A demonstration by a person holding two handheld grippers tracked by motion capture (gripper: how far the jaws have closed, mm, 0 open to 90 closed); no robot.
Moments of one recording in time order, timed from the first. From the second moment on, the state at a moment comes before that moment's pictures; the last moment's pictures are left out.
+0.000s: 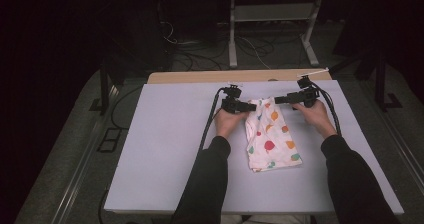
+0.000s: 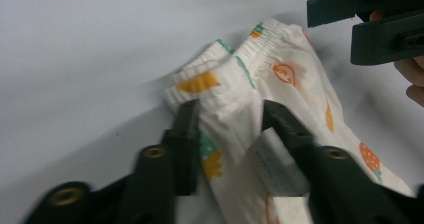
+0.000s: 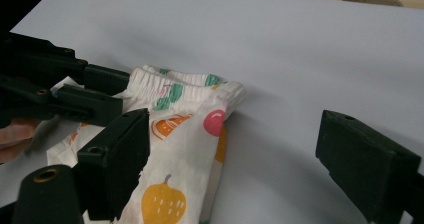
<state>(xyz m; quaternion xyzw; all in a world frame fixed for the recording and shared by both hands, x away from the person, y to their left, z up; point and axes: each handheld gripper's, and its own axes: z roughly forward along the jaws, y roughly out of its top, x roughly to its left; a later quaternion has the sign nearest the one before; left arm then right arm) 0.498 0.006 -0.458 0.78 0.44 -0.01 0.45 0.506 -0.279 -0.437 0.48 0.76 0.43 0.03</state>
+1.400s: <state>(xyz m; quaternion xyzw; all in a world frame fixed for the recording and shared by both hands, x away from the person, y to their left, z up) 0.499 0.041 -0.460 0.77 0.47 -0.03 0.43 0.521 -0.231 -0.455 0.48 0.78 0.39 0.01</state>
